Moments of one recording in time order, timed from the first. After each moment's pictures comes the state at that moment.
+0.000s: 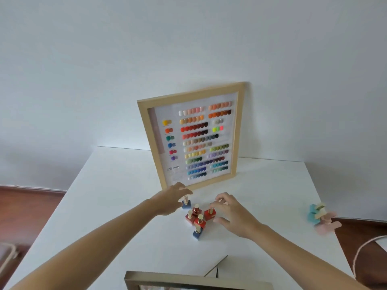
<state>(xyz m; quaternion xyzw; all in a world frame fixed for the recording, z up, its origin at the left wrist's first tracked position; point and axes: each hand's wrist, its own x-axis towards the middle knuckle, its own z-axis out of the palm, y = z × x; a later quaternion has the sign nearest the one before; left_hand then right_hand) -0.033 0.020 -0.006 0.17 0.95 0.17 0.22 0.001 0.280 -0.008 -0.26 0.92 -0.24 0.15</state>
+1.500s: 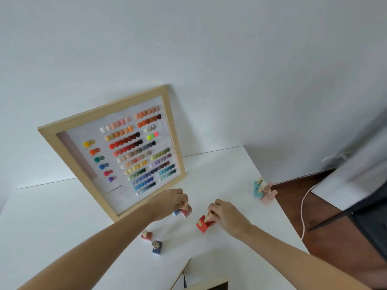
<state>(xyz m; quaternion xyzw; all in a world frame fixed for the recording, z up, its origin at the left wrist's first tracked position) -0.070 0.146 0.003 0.44 0.88 0.08 0.14 0.033 0.370 -0.005 -0.07 0.96 -0.25 0.11</state>
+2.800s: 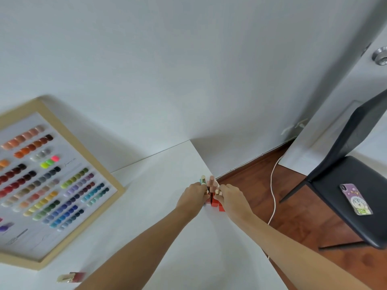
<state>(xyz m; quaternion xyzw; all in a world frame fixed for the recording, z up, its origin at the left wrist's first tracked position) -0.032 0.442 -0.020 0.30 0.91 0.19 0.21 0.049 0.567 -0.029 0.19 0.95 -0.24 0.02</state>
